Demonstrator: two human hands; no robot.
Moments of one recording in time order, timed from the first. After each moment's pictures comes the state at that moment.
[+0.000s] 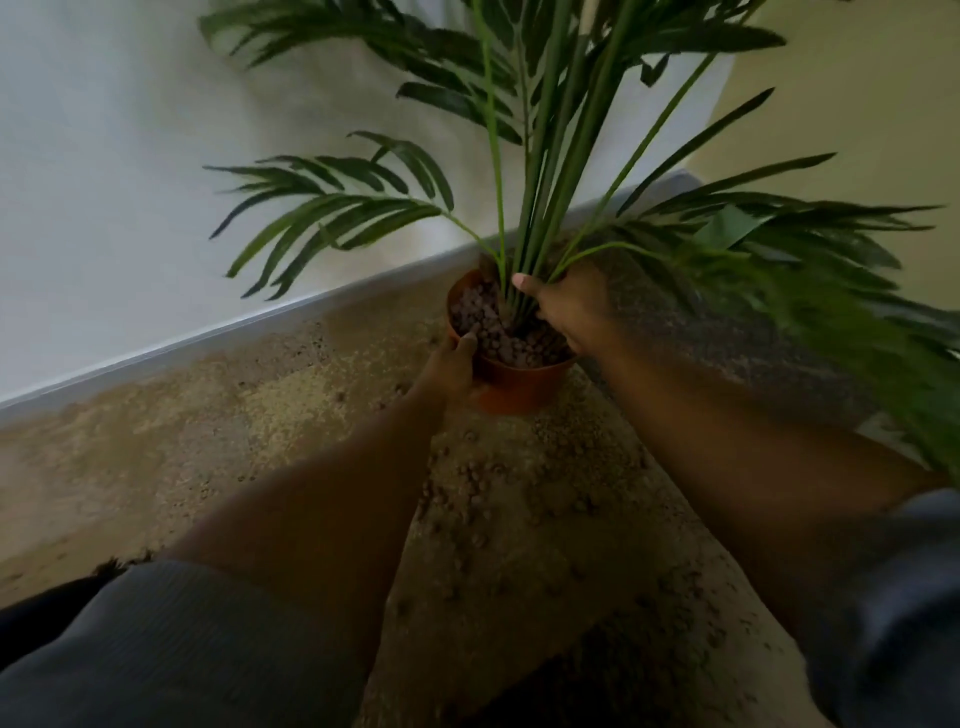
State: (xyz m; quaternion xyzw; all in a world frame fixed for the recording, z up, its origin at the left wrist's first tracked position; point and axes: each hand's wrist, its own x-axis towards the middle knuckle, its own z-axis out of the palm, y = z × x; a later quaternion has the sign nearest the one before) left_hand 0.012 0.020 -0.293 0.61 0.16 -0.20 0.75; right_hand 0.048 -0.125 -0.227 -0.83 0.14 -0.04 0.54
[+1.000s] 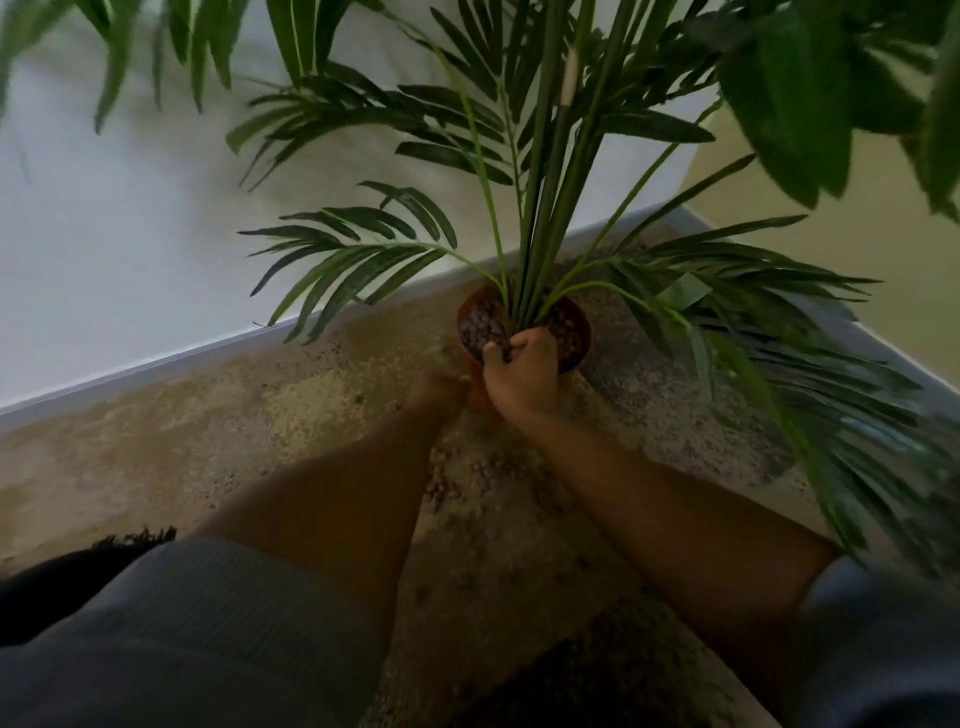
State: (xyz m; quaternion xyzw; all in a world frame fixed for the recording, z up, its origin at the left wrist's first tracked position) left_hand -0.024 0.061 -0.293 0.78 0.18 -0.17 0.58; right_hand -0.041 -0.049 -0.257 -0.86 0.15 -0.11 0.47
